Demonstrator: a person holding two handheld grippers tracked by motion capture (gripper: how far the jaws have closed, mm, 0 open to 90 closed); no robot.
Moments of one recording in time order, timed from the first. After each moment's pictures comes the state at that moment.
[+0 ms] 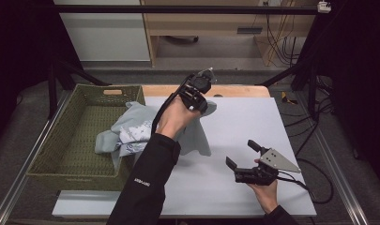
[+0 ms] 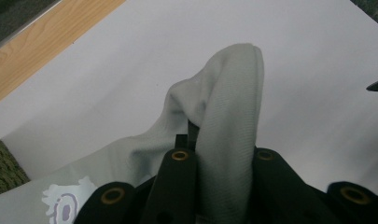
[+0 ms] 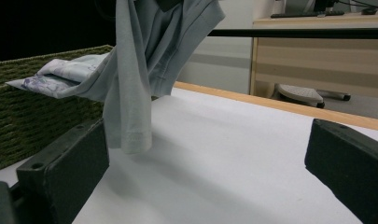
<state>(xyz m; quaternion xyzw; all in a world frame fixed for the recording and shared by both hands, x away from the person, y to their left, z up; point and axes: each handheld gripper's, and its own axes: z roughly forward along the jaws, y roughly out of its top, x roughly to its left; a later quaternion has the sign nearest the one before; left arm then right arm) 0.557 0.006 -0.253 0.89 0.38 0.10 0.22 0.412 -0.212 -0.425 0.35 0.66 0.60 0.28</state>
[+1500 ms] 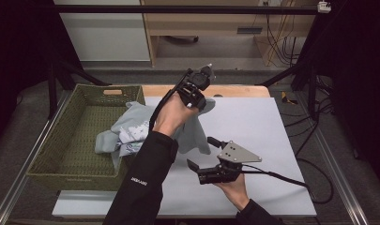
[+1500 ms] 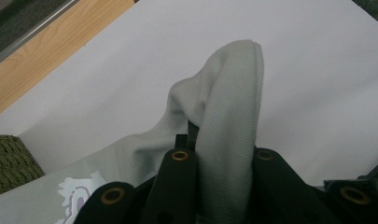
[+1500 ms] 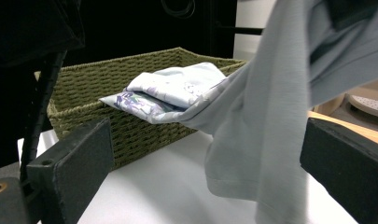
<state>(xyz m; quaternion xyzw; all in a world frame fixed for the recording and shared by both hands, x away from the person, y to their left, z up) 0.555 0.010 -0.241 0.89 0.38 0.11 0.22 0.415 -0.112 -0.390 0.27 0.71 0.62 0.20</state>
